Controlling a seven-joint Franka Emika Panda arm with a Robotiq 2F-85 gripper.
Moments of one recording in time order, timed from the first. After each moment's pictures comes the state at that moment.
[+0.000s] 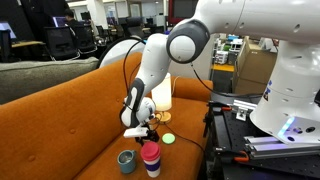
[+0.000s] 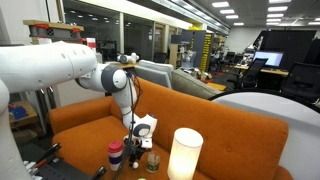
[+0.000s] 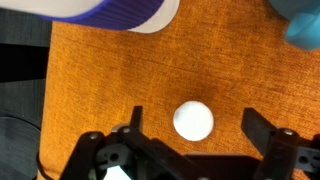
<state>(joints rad) -0.04 1.47 -0.10 -1.36 0.40 2.46 1.16</state>
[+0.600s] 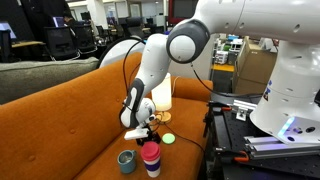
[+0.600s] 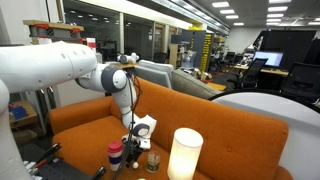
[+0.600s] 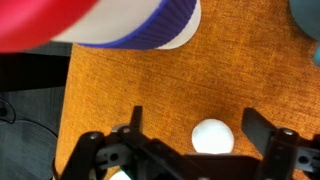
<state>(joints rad) -0.04 1.47 -0.09 -1.36 0.40 2.39 1.16</state>
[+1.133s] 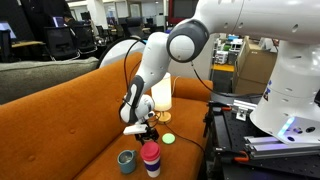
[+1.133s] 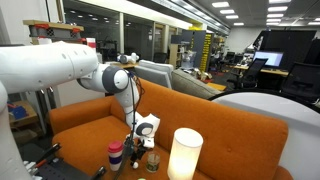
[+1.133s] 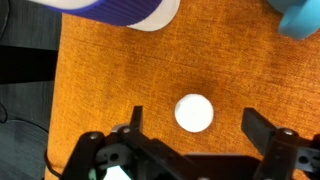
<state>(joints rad) -0.07 1.47 -0.10 -1.33 0.40 2.39 1.16</state>
